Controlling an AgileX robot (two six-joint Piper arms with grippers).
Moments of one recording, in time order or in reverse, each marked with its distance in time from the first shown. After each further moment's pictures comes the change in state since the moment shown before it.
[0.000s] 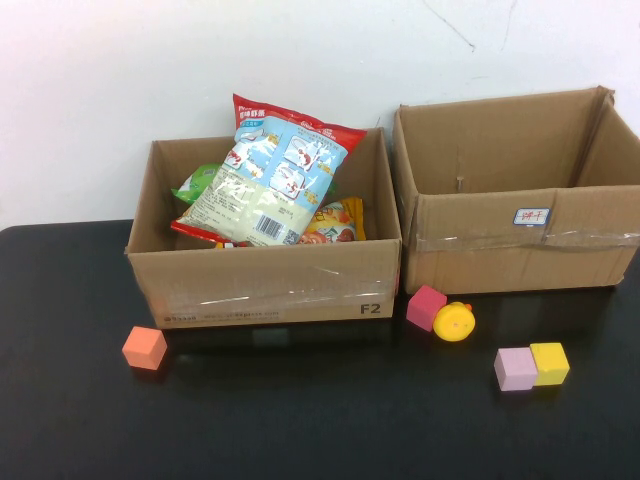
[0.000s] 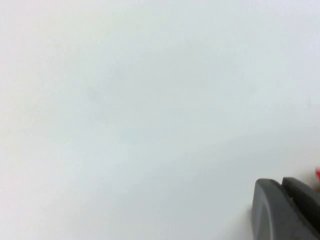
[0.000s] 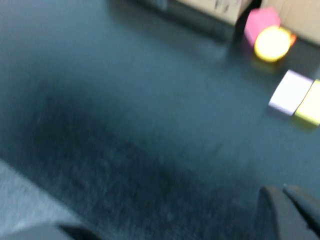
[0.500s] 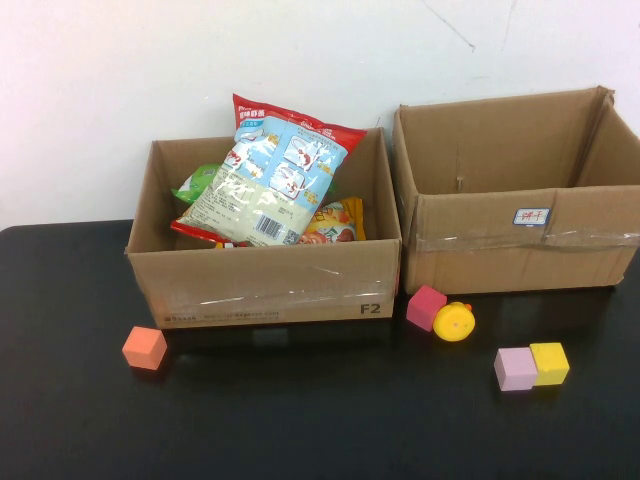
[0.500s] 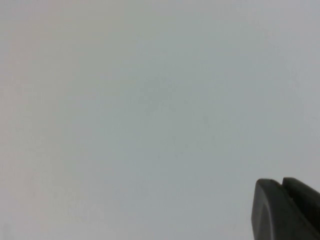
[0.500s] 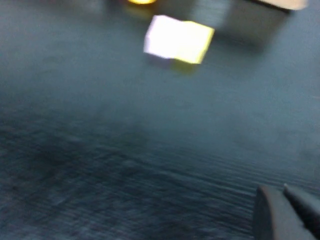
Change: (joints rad) right arm 0.000 0.000 0.000 -0.417 0.042 0.370; left arm 0.000 -0.538 0.818 0.020 -0.819 -0.038
